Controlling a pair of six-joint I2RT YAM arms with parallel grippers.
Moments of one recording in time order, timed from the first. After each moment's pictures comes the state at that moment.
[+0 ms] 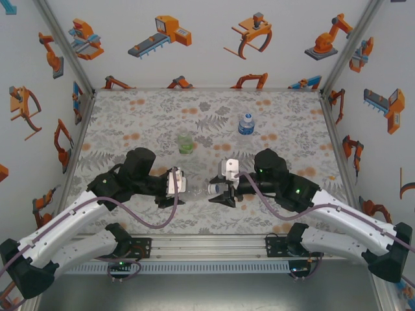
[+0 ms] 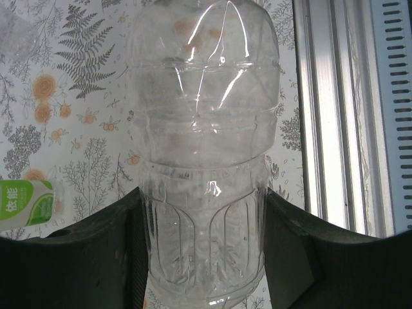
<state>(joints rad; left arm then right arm) -0.80 0.87 0.82 -0.65 0.58 0.70 0.97 0.90 0.82 -0.24 -0.56 -0.30</state>
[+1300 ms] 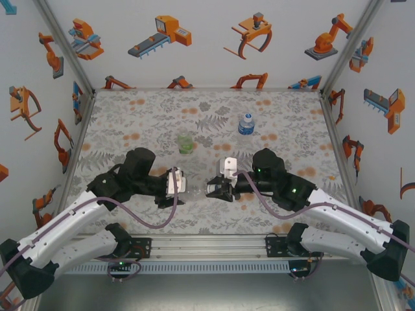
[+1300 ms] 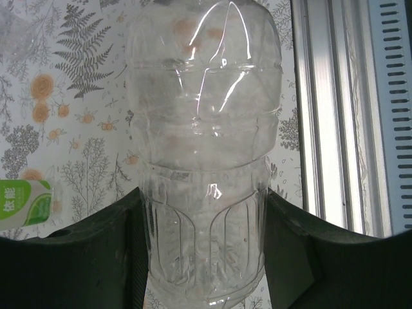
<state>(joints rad) -0.80 0.88 0.82 -0.65 0.58 0.69 0.96 0.93 0.80 -0.17 -0.56 -0.28</state>
